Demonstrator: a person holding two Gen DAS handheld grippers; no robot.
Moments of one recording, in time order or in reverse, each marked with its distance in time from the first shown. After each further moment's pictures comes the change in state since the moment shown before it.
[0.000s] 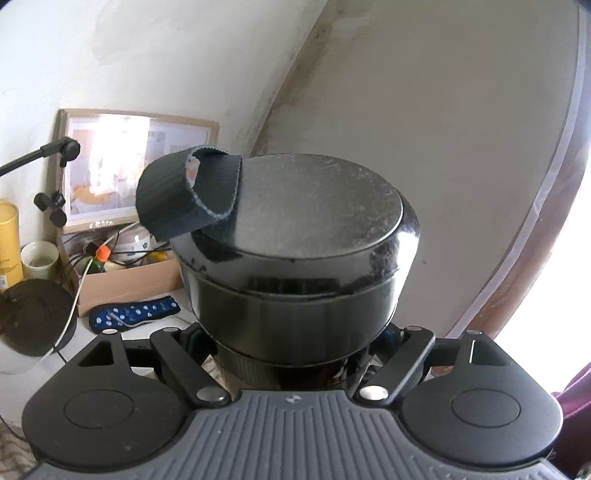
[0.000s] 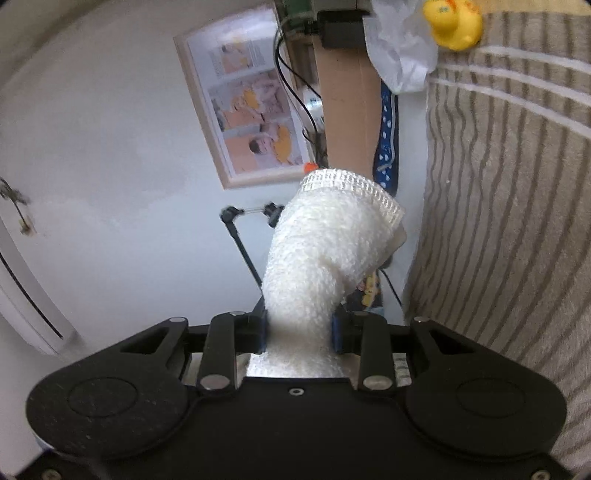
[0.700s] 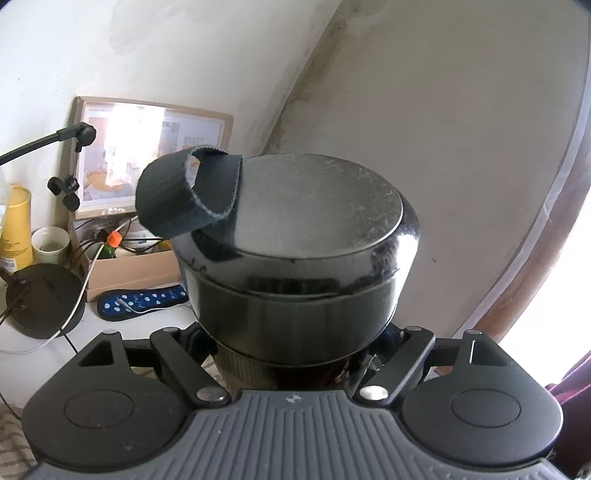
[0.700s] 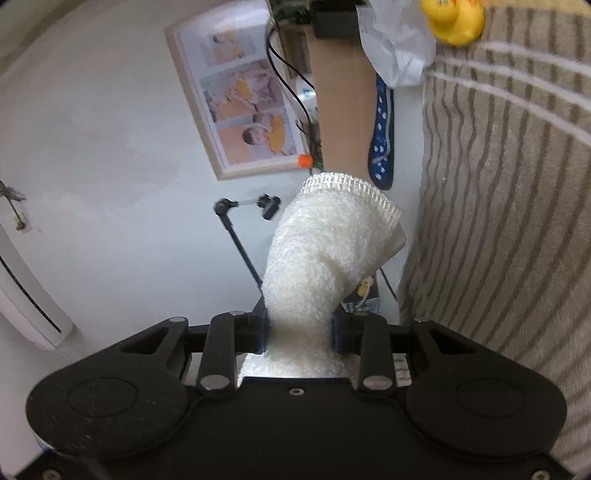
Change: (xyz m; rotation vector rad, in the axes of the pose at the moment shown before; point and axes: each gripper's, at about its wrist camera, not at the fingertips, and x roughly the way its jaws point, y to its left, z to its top) left arm -0.006 0.001 -0.014 -0.041 0.006 0.046; right arm -0.003 -0.015 0.003 0.052 0.045 0.007
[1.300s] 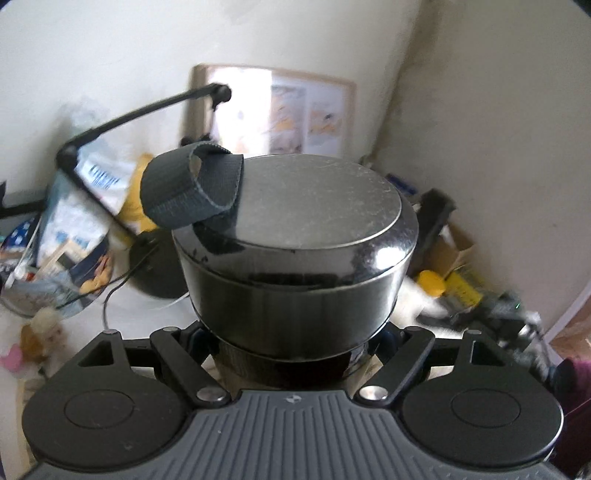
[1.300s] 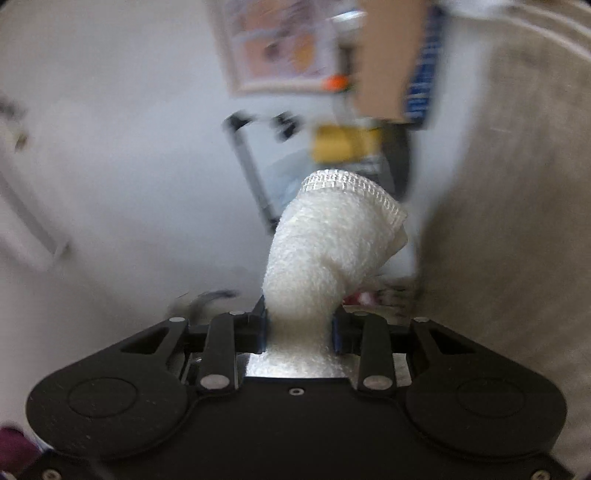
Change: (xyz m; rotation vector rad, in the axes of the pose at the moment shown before) left arm -0.017 0.065 -0.040 -0.019 0.094 0.377; right arm 0.058 0.035 -0.006 -0.239 0.277 0.036
